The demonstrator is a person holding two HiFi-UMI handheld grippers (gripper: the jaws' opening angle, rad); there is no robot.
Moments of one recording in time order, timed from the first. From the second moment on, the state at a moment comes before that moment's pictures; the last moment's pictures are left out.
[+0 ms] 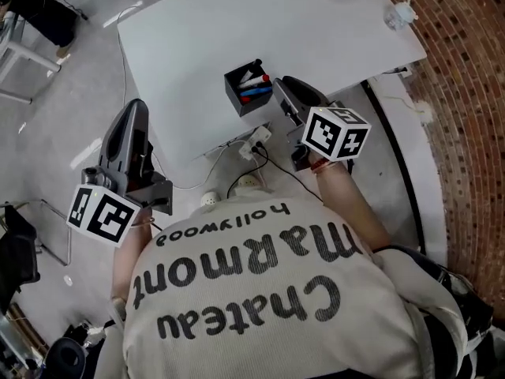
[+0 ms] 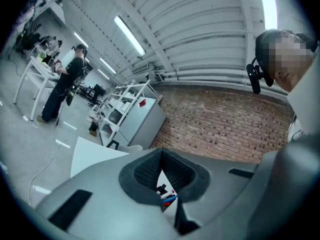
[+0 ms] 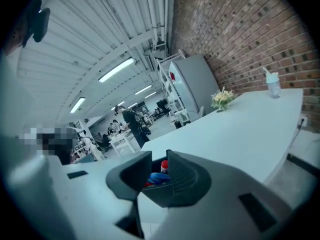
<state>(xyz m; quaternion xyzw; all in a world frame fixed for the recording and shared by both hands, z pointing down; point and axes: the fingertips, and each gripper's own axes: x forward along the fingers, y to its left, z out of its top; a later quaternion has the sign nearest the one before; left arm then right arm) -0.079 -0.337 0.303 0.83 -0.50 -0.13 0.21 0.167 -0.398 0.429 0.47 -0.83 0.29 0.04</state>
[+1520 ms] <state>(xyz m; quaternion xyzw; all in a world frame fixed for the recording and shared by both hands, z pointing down) -0.119 -0.336 0.299 0.80 -0.55 -0.15 0.20 0.131 -0.430 0.472 0.44 -0.82 0.34 0.12</state>
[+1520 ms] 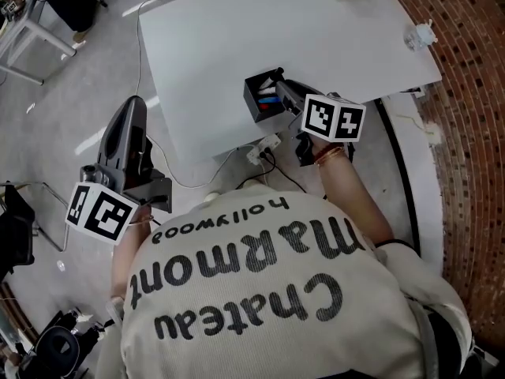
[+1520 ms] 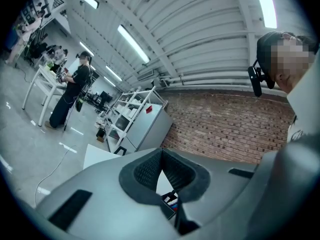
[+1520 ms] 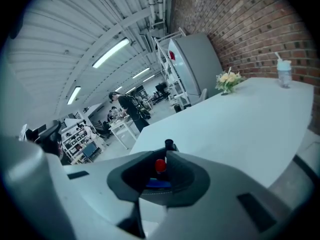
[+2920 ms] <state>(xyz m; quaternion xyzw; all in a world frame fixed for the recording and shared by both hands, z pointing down) -0.145 -0.355 0.333 0.83 -0.50 -0.09 0.23 0.131 -0.415 0.431 0.55 -0.78 0.29 0.08</state>
